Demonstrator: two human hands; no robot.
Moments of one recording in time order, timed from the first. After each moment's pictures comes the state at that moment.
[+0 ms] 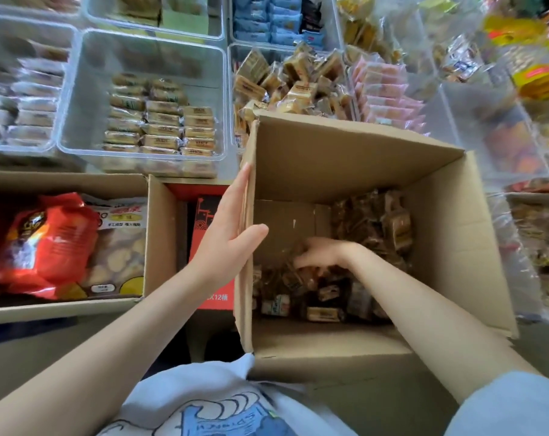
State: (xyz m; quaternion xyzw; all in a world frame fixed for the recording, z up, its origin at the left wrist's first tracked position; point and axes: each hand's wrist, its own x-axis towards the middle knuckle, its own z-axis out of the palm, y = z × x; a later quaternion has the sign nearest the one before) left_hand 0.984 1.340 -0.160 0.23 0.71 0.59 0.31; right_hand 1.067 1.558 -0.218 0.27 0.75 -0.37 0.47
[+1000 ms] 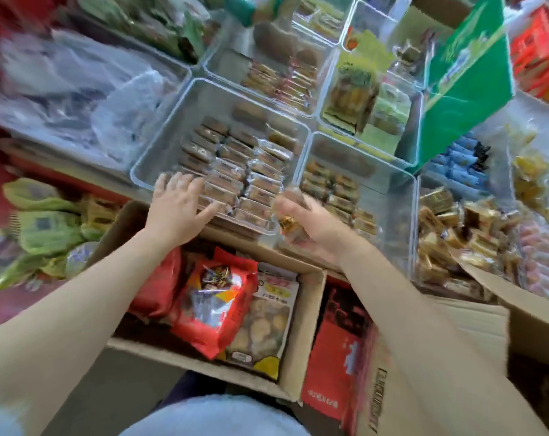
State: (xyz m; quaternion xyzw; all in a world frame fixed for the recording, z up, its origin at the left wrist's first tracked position) left_hand 0.634 1.011 -0.260 0.15 0.98 0.14 0.07; right_hand 0.705 1.261 -0.151 0.24 0.68 -0.64 0.27
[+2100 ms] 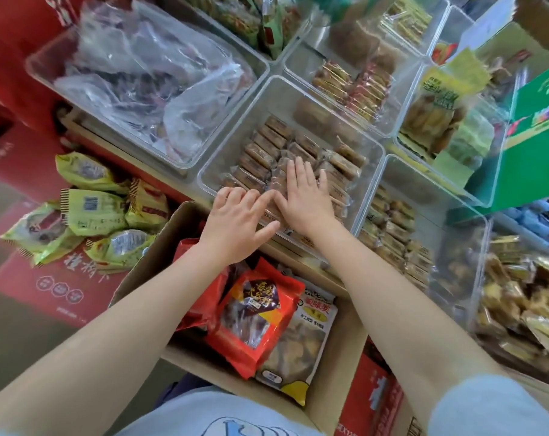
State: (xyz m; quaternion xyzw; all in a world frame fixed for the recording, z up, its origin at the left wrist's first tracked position) left_hand 0.629 0.997 -0.276 0.19 0.97 0.14 0.05; right_hand 0.576 1.170 -0.262 -0.08 0.98 0.09 0.18
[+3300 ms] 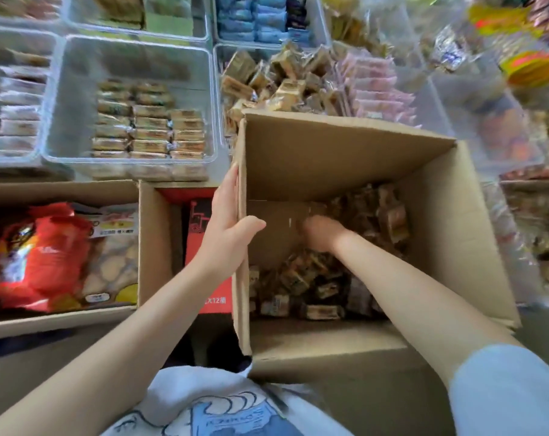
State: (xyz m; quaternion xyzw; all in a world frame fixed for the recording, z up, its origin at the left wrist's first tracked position) left_hand 0.980 1.357 -0.165 0.17 0.70 0.62 0.31; right_hand 1.047 1.582 -0.260 0.18 0.90 -0.09 0.39
